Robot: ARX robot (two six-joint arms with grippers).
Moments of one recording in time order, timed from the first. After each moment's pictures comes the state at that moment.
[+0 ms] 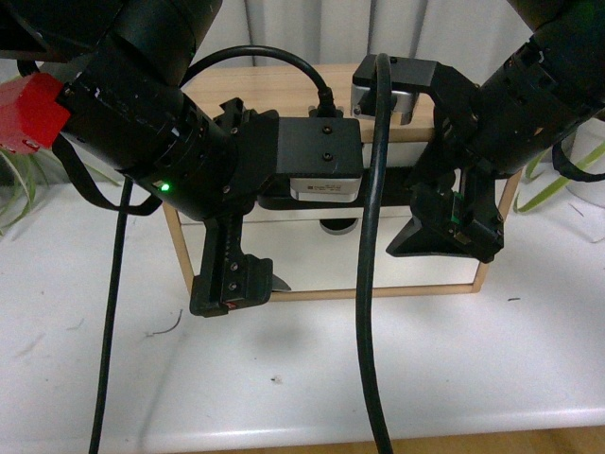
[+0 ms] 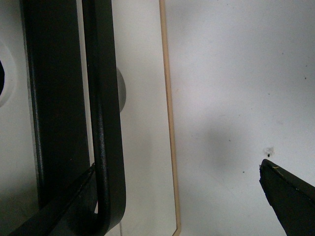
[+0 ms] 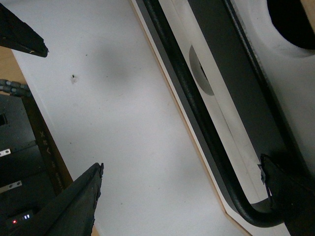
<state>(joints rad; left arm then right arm) -0.35 1.90 1.27 -0.32 0.24 1.23 0.27 2.01 1.52 -0.60 -0.38 -0.93</state>
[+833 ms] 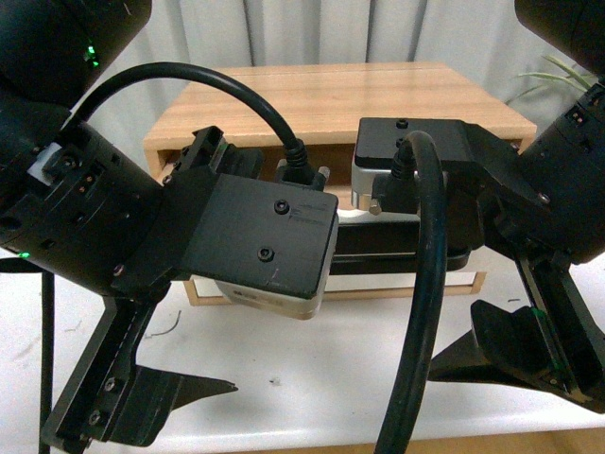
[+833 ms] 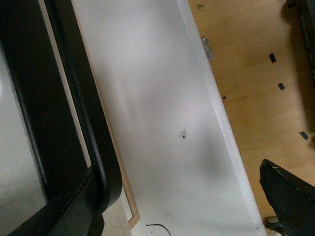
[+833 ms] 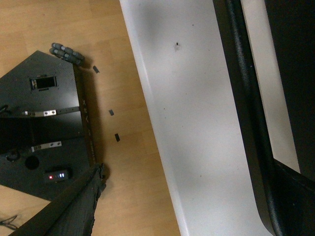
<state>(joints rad) -0.37 1.65 1.03 -0.46 0.30 1.45 0.35 1.80 1.24 -0.70 -0.41 -1.04</state>
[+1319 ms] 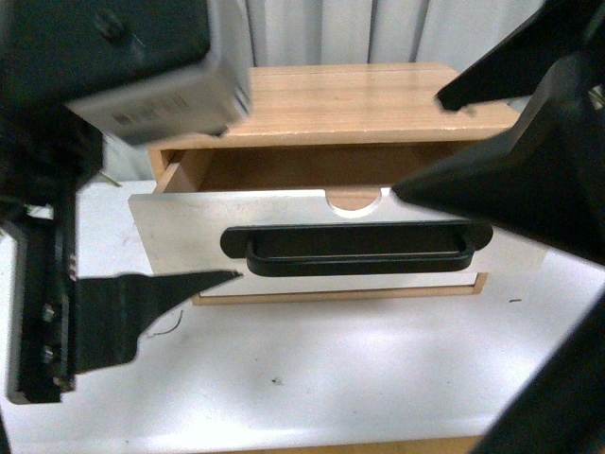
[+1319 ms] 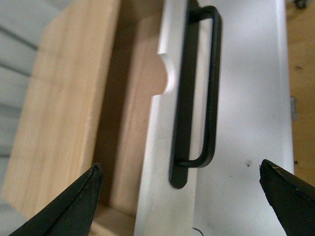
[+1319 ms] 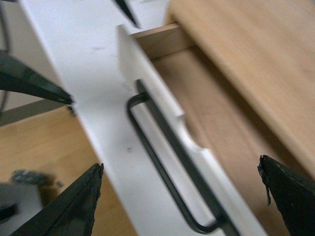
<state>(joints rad) -0.31 1.32 0.75 -0.01 0.39 1.12 0.28 1.42 0.96 -0.19 -0.58 -0.65</state>
